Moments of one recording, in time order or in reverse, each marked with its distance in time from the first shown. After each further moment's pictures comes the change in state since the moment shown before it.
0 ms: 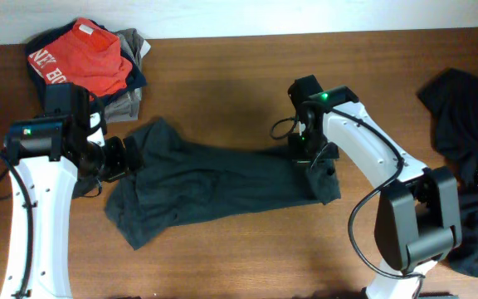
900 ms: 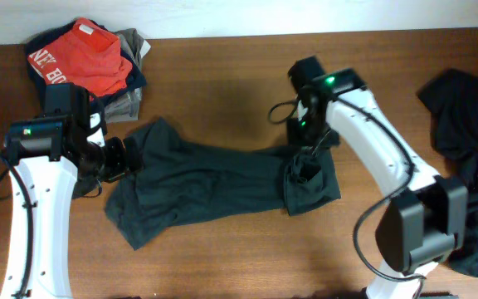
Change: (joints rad) left arm 0.000 0.000 0.000 -0.004 0.000 0.000; right arm -0.021 -0.016 0.217 -0.169 -0.008 0.002
